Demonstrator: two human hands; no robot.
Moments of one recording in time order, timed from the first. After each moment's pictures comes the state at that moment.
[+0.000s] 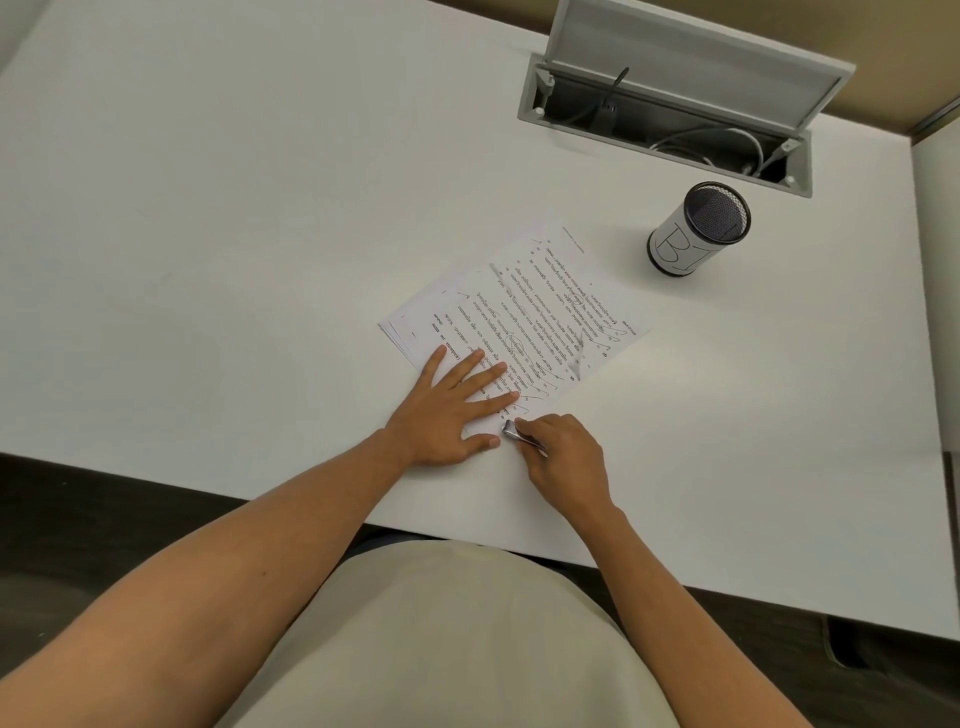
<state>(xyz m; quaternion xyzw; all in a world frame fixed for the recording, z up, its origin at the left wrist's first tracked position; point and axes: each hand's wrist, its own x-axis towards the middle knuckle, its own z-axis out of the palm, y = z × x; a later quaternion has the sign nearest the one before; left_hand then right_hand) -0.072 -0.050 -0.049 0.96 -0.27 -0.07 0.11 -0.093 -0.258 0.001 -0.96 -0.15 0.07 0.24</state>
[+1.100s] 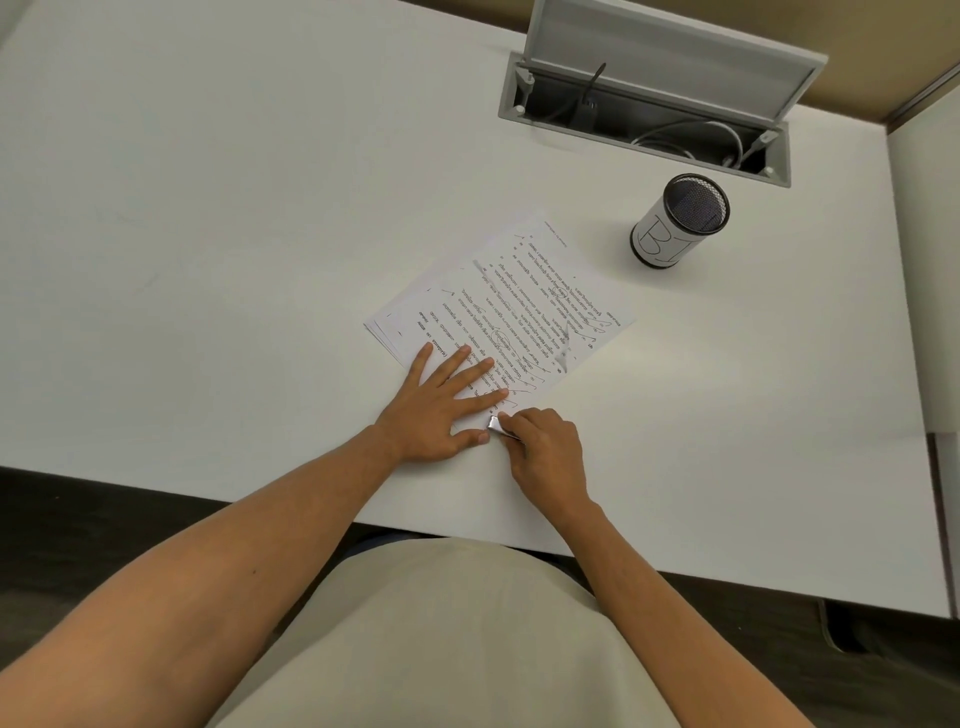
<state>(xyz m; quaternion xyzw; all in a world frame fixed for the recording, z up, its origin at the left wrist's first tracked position) -0.070 -0.050 -0.050 0.95 -0.27 -0.08 0.09 -0.099 -0.249 -0.002 -0.96 -0.16 0.04 0.23</state>
